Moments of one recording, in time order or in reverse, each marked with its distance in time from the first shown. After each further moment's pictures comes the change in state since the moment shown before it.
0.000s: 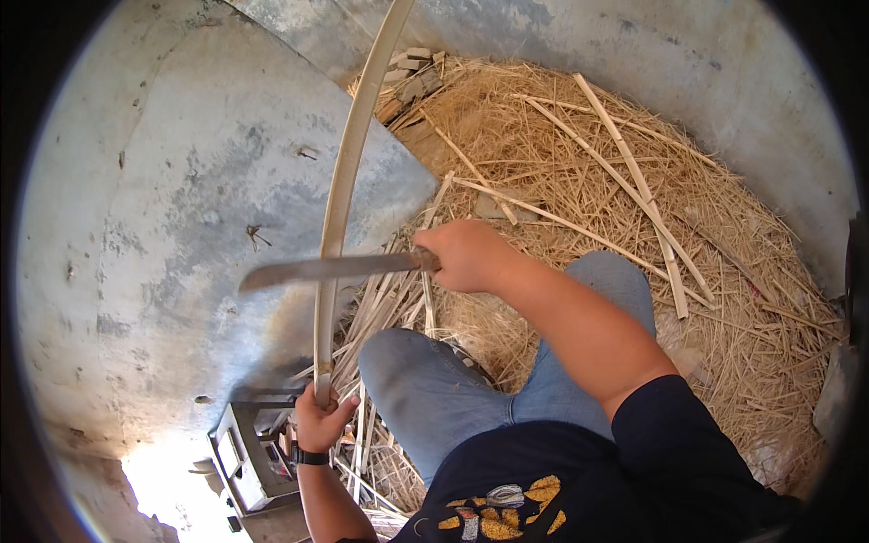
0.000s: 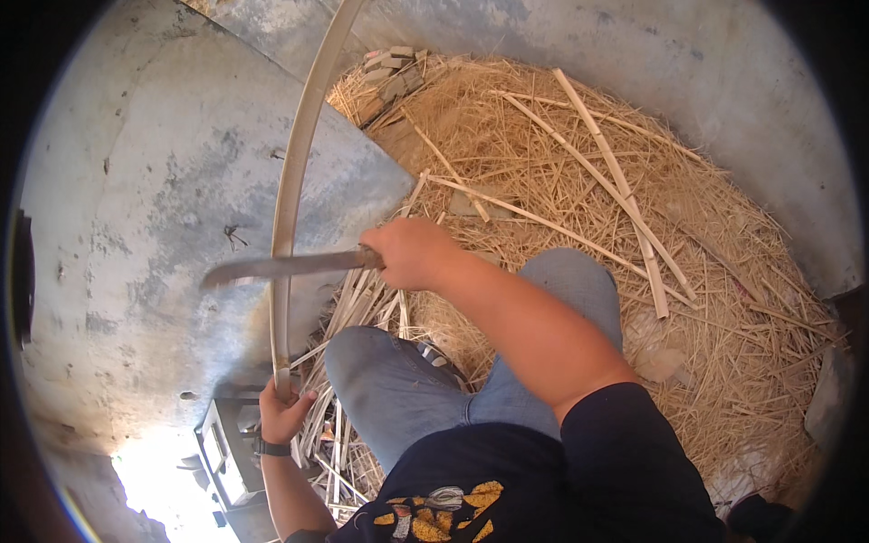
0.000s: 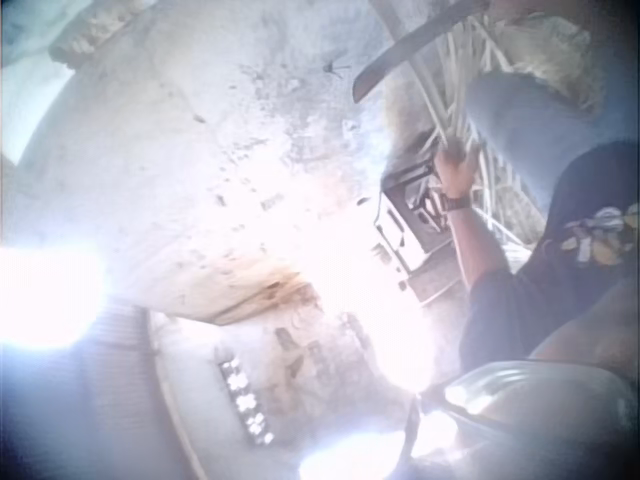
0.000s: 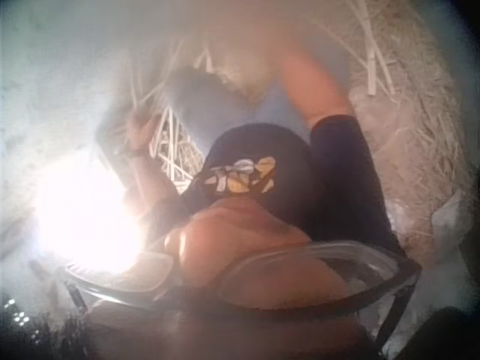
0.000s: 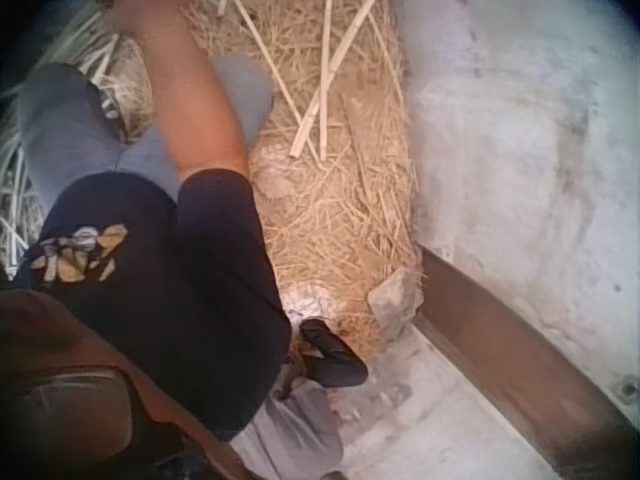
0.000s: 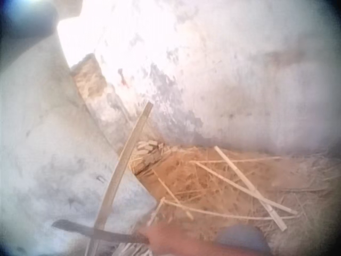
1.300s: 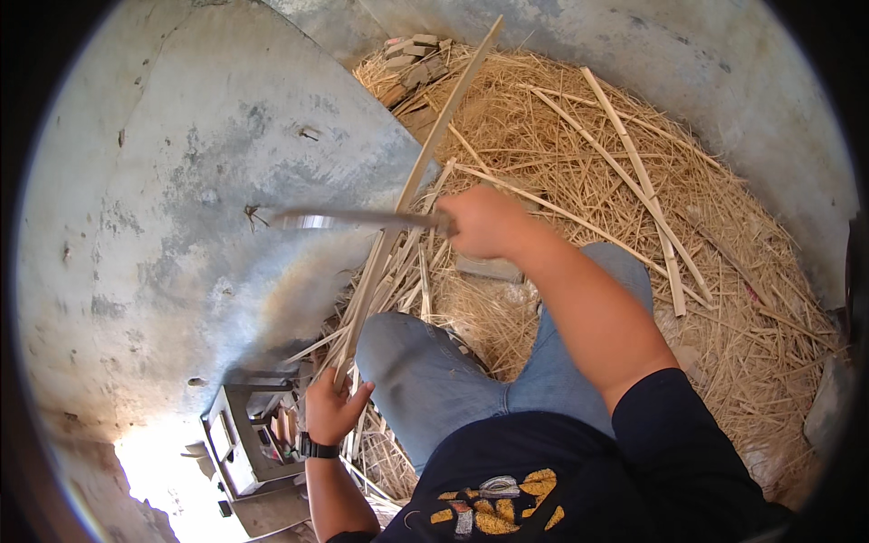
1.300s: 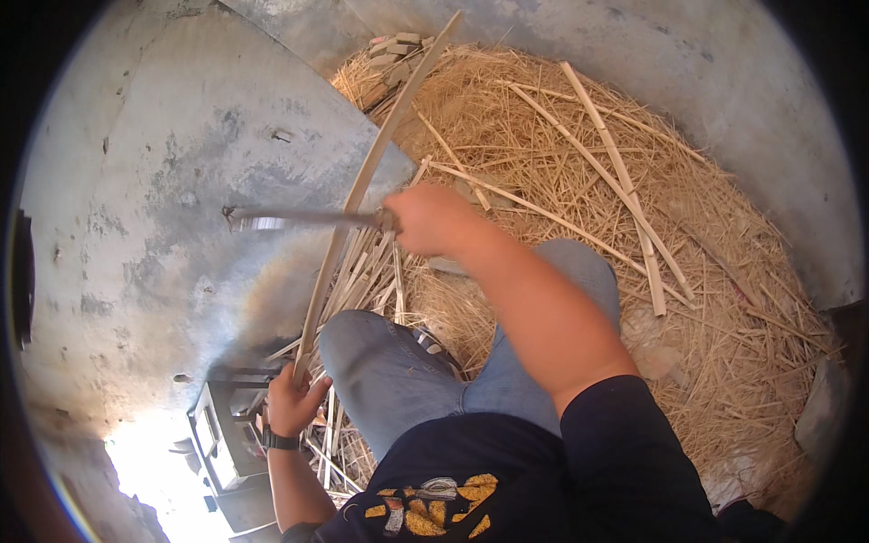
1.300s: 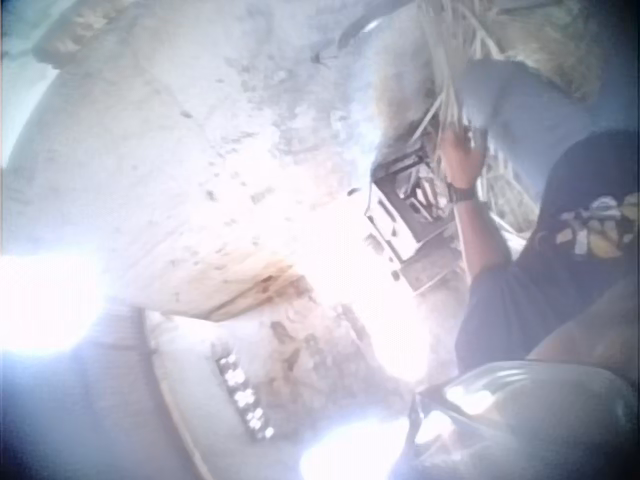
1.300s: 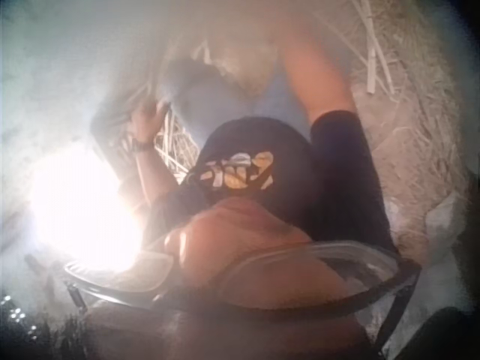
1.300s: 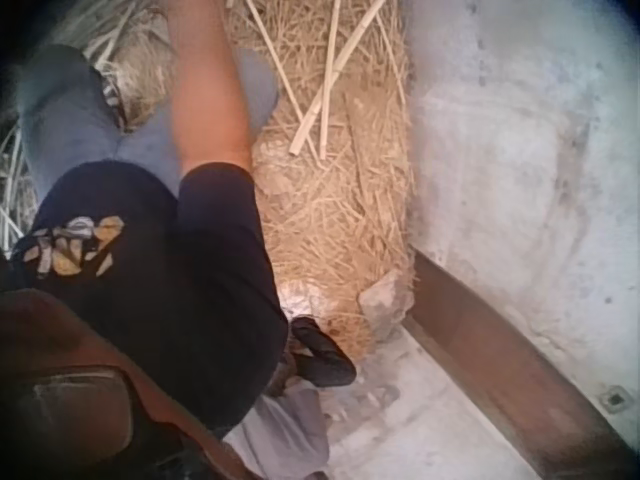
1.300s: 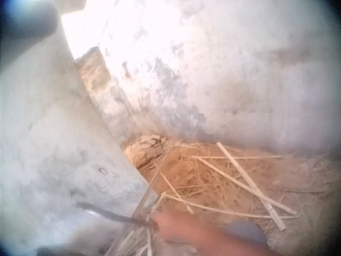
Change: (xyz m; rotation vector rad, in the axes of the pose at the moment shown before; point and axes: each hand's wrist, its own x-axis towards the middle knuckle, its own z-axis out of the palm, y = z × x) left_hand -0.013 0.037 0.034 0.394 0.045 0.129; right_hand 0.002 0.017 -0.022 -0.029 -0.137 0.197
